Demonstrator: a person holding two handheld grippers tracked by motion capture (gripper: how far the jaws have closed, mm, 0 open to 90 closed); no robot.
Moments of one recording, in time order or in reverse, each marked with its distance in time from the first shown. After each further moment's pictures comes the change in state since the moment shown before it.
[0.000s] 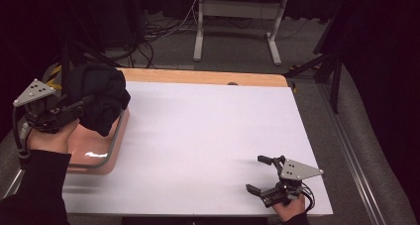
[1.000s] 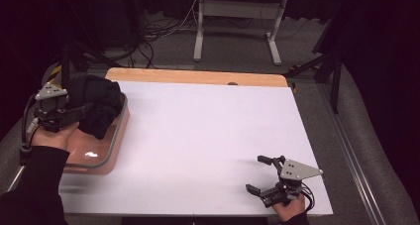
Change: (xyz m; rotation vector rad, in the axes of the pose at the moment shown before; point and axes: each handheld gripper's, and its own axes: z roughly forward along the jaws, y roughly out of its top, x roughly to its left) left arm 0.038 -0.023 0.029 0.220 0.105 0.016; right arm 0.000 0.000 0.000 0.004 -0.004 -0.002
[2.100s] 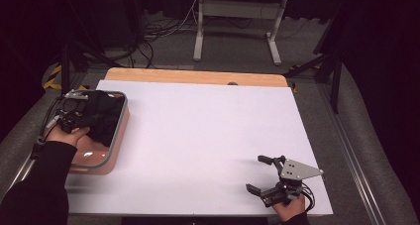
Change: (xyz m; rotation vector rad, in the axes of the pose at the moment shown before) left arm 0.014 -0.023 0.063 0.291 -0.024 0.023; right arm 0.000 0.000 -0.001 -0.001 -0.005 0.001
